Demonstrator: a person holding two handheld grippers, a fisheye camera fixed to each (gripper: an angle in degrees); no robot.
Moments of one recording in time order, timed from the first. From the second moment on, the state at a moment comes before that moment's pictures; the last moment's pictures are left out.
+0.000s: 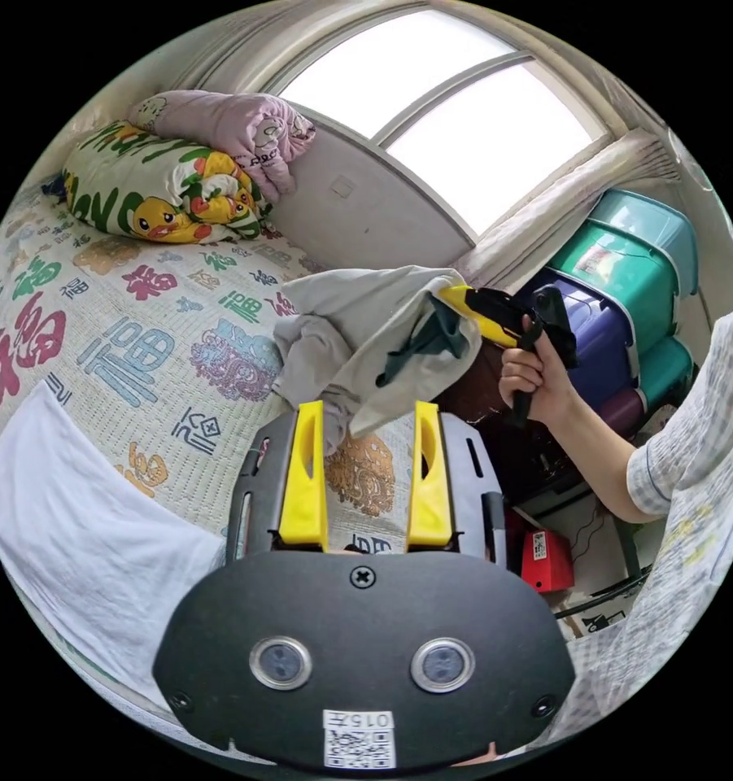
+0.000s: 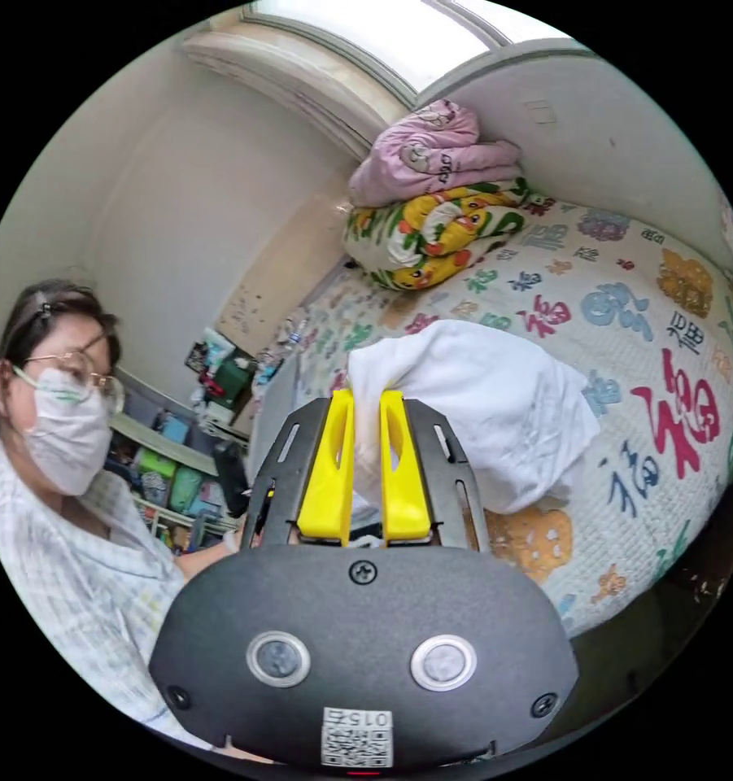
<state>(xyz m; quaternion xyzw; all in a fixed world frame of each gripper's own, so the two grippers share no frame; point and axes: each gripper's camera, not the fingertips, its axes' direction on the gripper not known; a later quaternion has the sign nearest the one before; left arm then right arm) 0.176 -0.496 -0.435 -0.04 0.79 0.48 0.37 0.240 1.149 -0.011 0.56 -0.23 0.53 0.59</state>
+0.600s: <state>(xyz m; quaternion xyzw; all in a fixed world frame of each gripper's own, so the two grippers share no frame) -0.091 -0.512 -0.164 -0.02 0.84 0.41 0.36 0.119 0.919 -0.182 0.65 -0.43 0.21 0.59</state>
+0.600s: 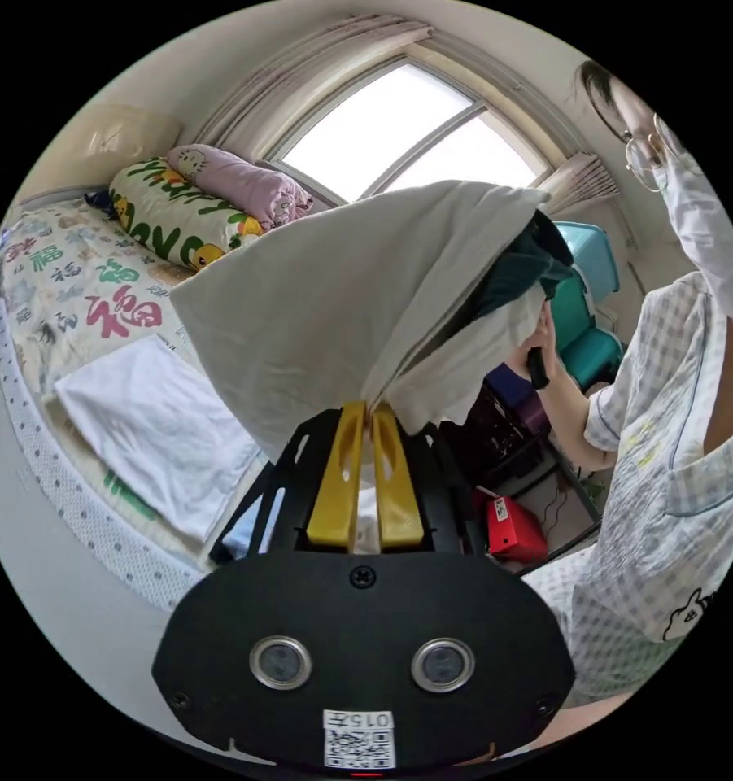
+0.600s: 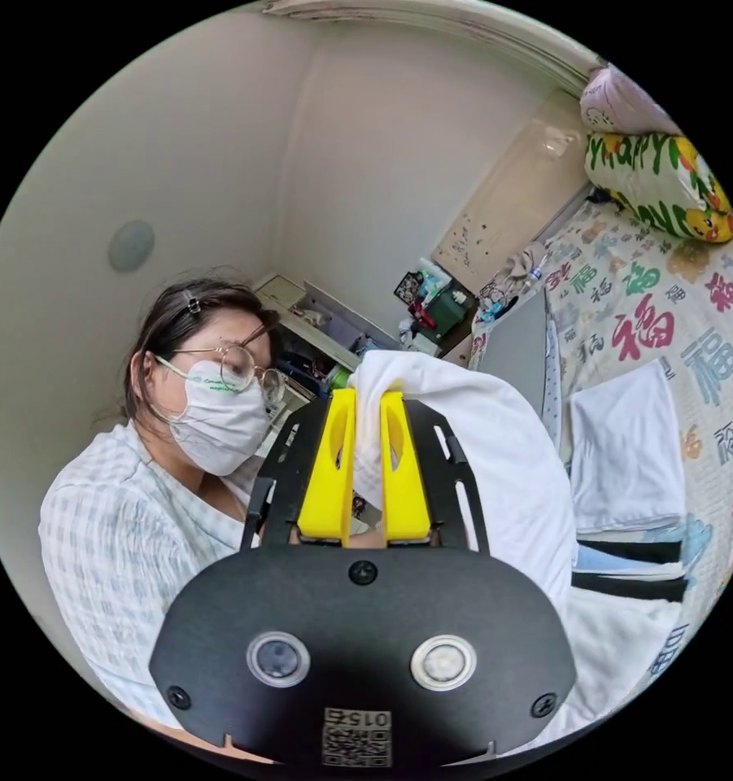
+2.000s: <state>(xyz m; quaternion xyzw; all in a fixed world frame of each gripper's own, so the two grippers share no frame) -0.539 -0.289 0.212 0.06 0.51 0.44 0.74 0.004 0.337 -0.154 0.30 -0.41 0.35 0.79</state>
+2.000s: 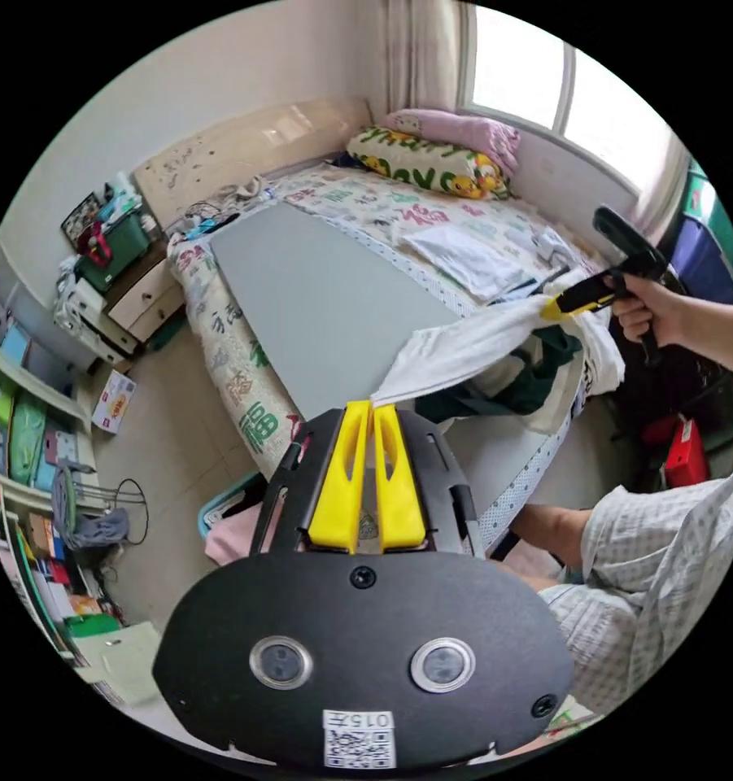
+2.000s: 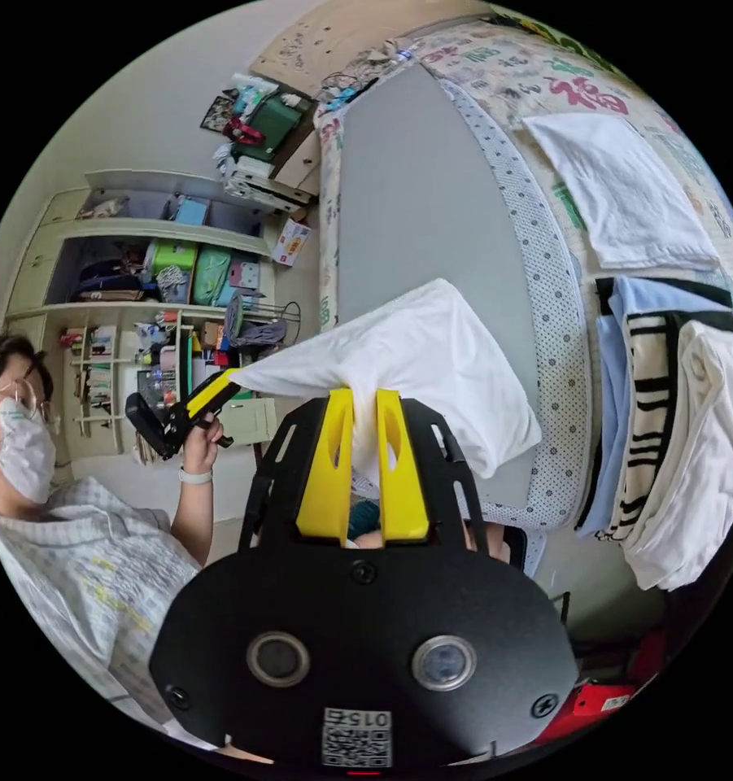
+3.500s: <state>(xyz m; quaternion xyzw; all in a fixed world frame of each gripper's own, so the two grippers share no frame) -0.230 -0.118 0.554 -0.10 0.64 0.29 0.70 0.091 0.009 -0.217 0.43 -0.16 0.17 0.87</state>
